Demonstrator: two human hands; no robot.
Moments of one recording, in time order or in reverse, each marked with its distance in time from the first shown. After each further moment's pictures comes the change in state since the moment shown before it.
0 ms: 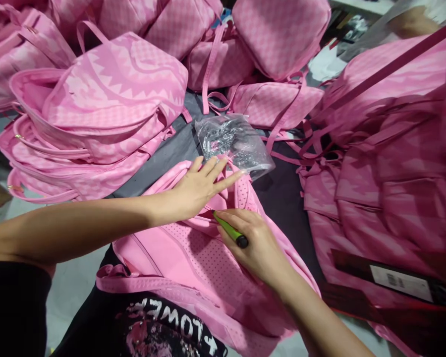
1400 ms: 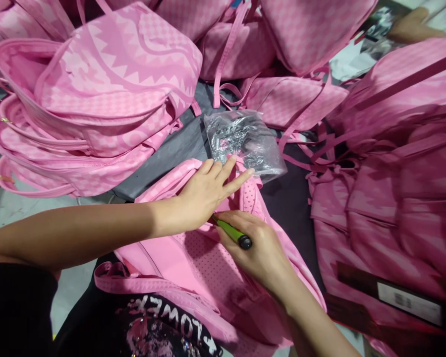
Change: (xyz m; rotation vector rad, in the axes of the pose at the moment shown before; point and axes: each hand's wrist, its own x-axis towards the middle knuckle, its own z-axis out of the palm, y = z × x) left_hand 0.001 0.003 0.001 -0.101 -0.050 -0.096; right_hand 0.024 -0.008 0.005 0.020 -0.058 0.084
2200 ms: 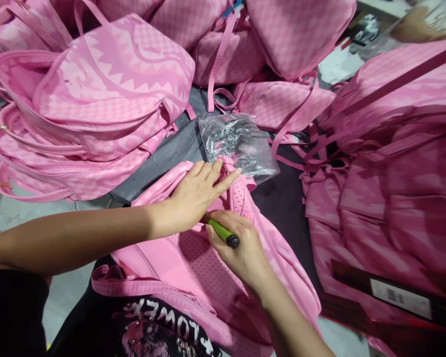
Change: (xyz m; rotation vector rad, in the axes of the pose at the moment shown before) left_hand -0.004 0.003 -0.008 0.070 -0.059 -0.036; right_hand -0.005 -0.006 0.011 0.066 0.092 0.065
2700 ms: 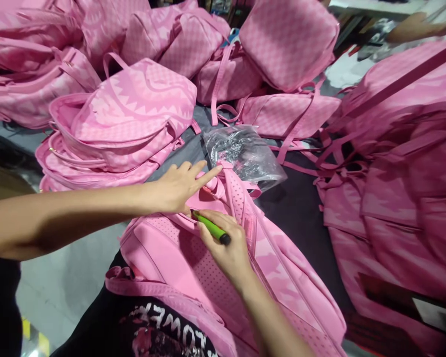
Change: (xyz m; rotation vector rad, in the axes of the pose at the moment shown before) left_hand -0.019 -0.051 -0.024 -0.026 -0.171 0.027; right_hand 0.004 -0.002 0.034 0.304 0.258 -0.101
